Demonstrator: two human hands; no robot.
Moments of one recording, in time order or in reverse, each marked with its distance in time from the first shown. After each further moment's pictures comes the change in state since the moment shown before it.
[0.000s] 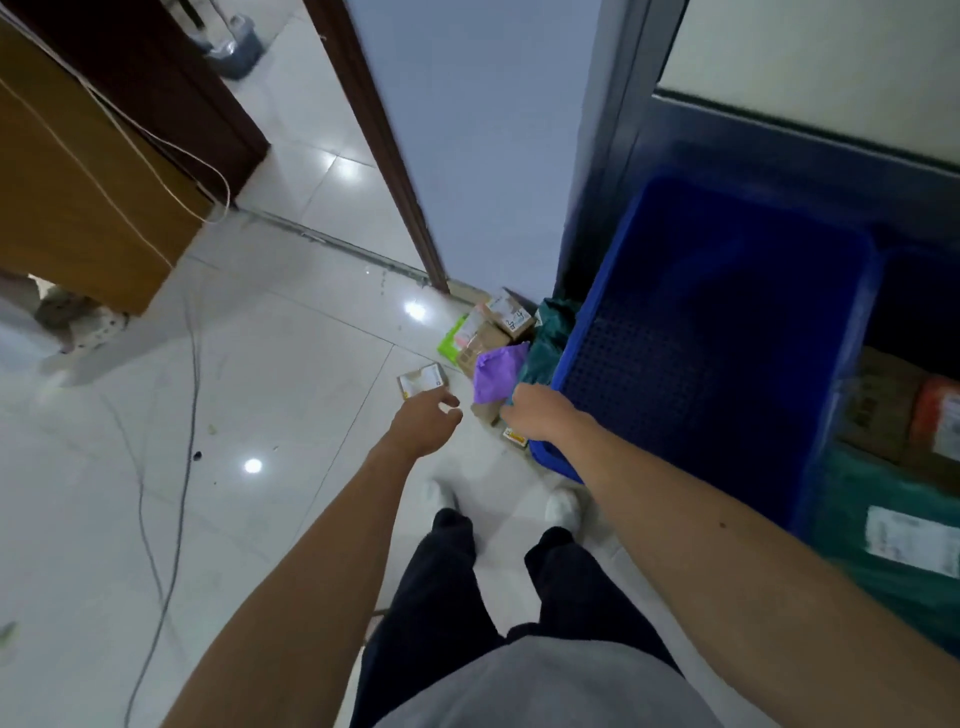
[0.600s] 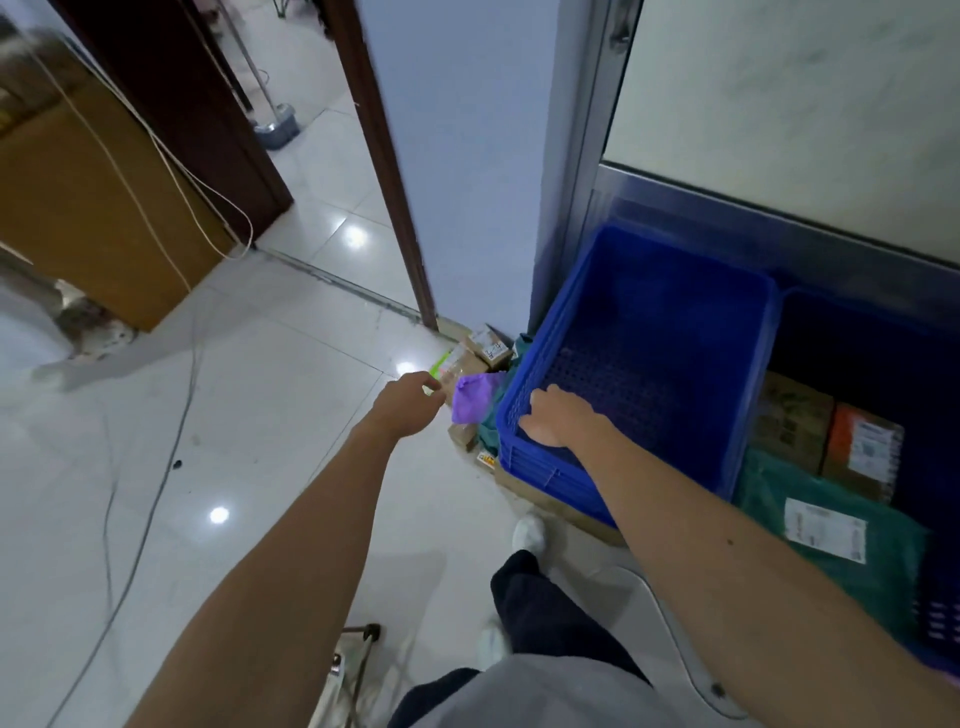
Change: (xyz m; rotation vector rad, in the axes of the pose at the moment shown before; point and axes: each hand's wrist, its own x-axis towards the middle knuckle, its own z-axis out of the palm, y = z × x) left_hand -0.110 0.010 0.018 -0.035 0.204 0.100; right_hand -0.125 0.069 0.003 -0.350 0.180 -0.089
